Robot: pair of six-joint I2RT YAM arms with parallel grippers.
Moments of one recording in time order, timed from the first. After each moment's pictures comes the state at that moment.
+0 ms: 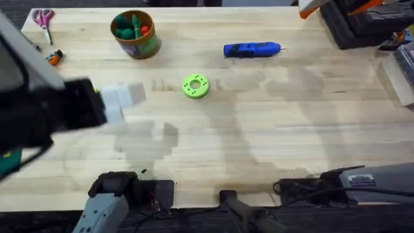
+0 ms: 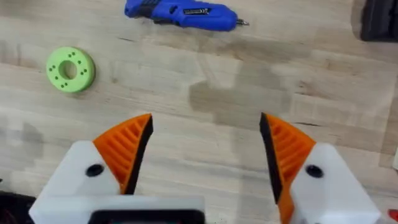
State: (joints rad) left arm 0.04 0.70 1.10 -1.29 0.07 -0.15; right arm 0.14 1.57 1.95 -1.50 -0.02 0.03
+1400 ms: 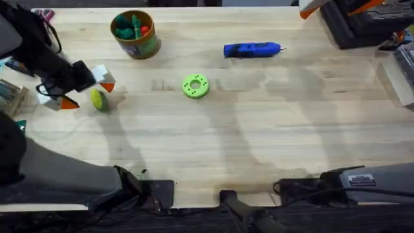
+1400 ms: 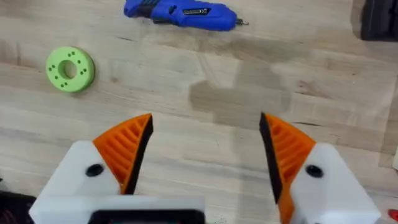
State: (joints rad) left arm 0.50 1.68 1.17 -0.95 -0.04 -0.16; right arm 0.14 1.57 1.95 -1.50 -0.02 0.03
